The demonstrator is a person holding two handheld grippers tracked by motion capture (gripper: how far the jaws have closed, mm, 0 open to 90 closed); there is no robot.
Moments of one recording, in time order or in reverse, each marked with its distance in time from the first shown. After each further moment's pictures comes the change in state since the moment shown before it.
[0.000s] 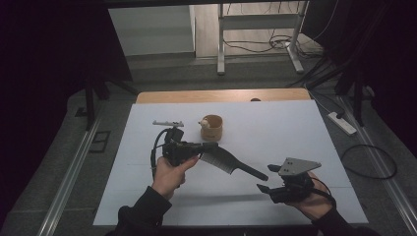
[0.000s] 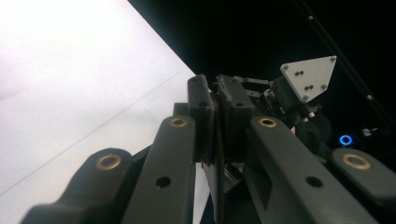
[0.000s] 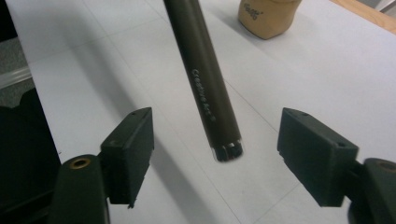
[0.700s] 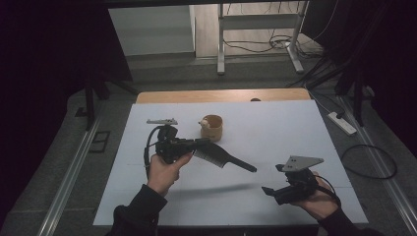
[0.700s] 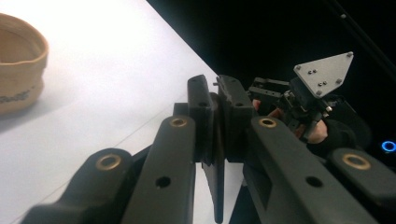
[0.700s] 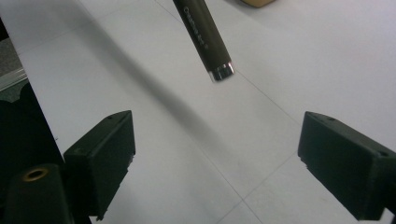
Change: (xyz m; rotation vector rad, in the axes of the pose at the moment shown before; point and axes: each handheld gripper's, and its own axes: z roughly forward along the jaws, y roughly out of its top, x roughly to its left) left arm 0.001 0.004 -0.016 -0.019 0.121 0.048; right arm -0.012 -0.008 -0.002 0.081 0.006 0.084
